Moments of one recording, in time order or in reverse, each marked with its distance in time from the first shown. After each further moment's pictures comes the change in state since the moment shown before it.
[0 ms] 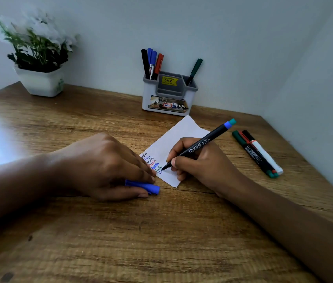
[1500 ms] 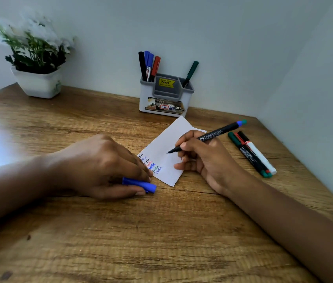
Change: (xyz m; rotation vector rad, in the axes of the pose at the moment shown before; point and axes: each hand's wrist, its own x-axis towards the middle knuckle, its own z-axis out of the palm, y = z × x) left_hand 0.006 0.001 -0.009 -0.101 0.078 0.084; right_hand 0.004 0.000 -0.005 0.528 0.099 0.149
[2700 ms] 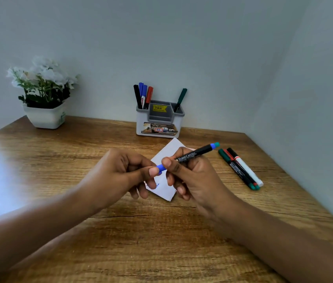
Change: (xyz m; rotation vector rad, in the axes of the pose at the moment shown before) left_hand 0.035 0.038 0.003 -0.860 0.457 -0.716; right_hand -0.030 -0.014 0.019 0.030 -0.085 -0.185
